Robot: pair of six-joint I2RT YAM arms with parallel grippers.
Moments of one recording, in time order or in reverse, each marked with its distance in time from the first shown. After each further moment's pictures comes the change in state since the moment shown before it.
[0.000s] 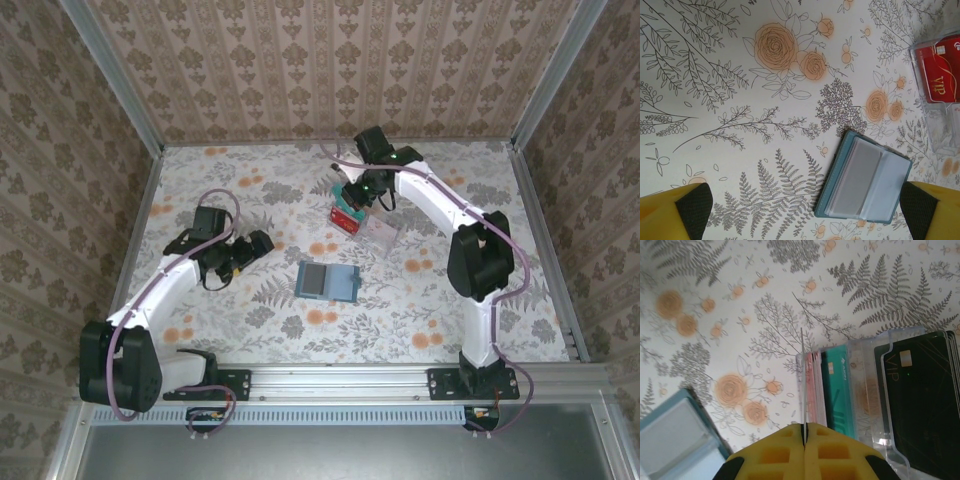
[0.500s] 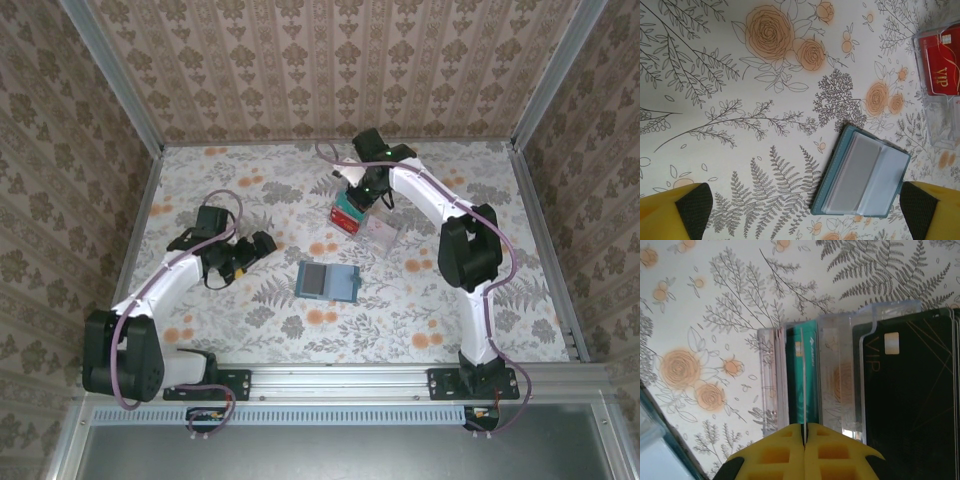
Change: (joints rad) left arm 0.002 0.052 0.000 0.019 0.056 0.000; right arm -0.019 0.100 0.079 -0.085 0.077 -0.117
